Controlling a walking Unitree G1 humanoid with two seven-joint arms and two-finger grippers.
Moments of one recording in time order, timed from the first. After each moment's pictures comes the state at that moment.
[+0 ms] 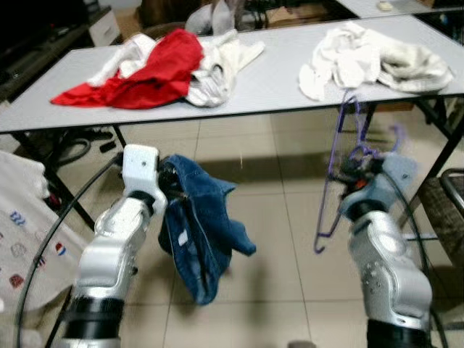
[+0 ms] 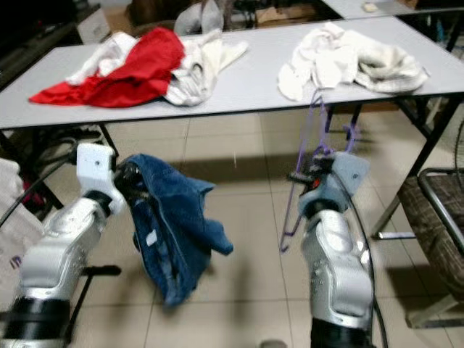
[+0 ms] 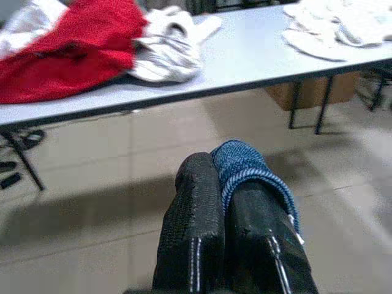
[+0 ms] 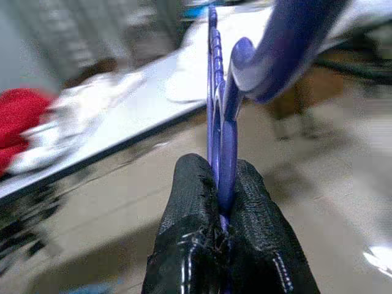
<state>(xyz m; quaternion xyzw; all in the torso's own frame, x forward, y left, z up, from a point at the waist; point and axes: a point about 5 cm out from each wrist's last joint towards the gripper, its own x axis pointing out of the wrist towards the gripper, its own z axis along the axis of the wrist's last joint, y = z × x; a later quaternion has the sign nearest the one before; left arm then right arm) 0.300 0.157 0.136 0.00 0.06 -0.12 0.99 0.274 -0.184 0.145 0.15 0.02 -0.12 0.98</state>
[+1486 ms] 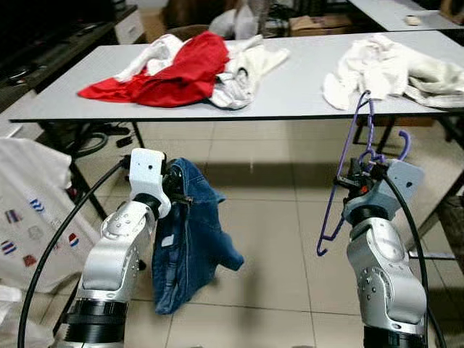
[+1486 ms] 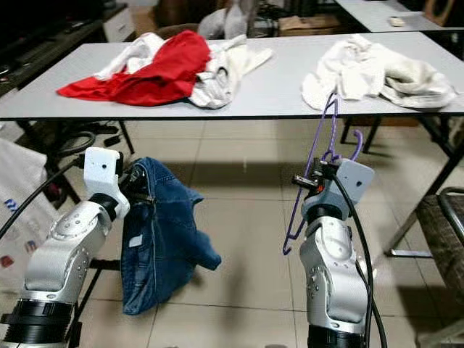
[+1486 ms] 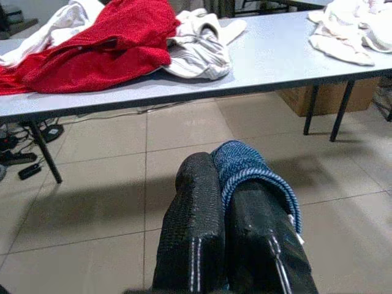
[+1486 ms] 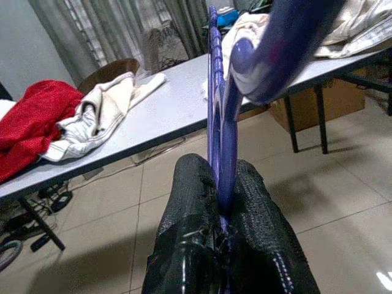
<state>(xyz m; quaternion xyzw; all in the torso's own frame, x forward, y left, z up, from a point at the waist) 0.299 0.160 0.134 0.00 0.06 -0.12 0.99 0.272 -0.172 0.142 0.13 0.01 -0.11 0.99</state>
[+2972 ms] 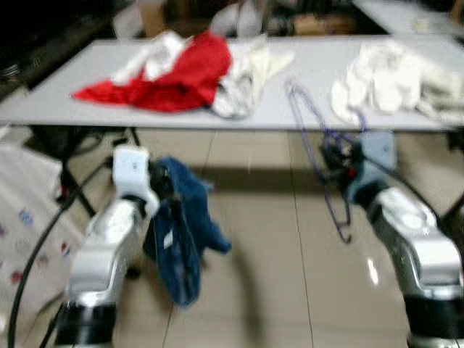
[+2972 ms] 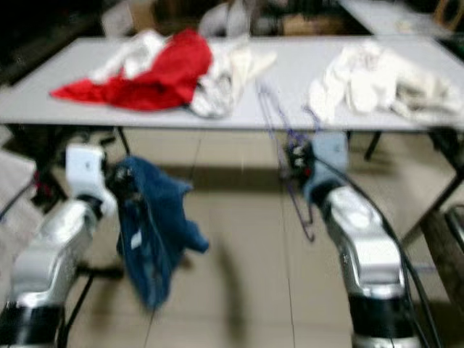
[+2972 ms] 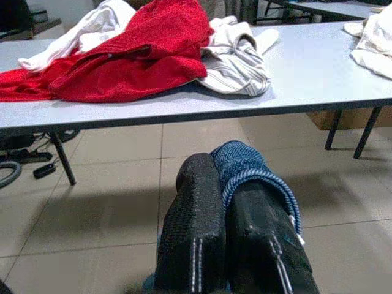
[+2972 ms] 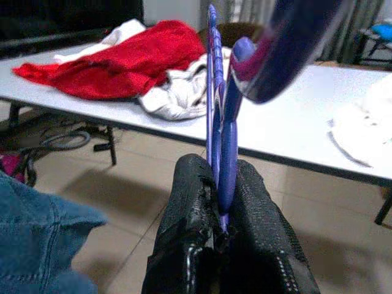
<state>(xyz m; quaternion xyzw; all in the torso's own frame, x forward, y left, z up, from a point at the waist) 0.296 0.179 0.137 0.00 0.06 -0.09 0.99 0.297 -0.181 0.169 -0.04 0.04 0.14 0.99</state>
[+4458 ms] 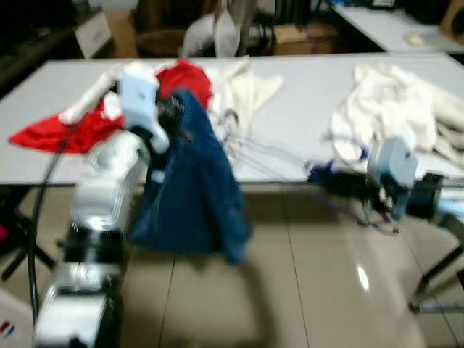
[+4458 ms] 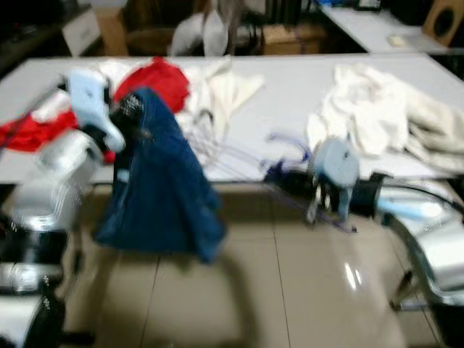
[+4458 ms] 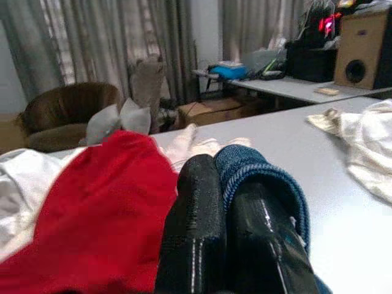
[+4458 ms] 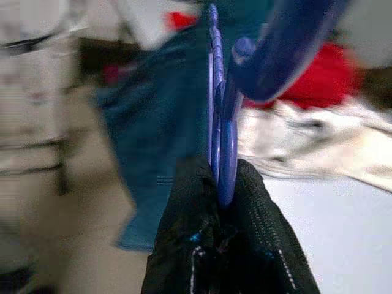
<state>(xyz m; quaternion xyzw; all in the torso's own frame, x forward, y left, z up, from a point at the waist) 0.362 0.170 0.227 0.02 -0.06 -0.17 0.98 0.247 -0.200 0.220 -0.23 0.06 0.53 0.81</state>
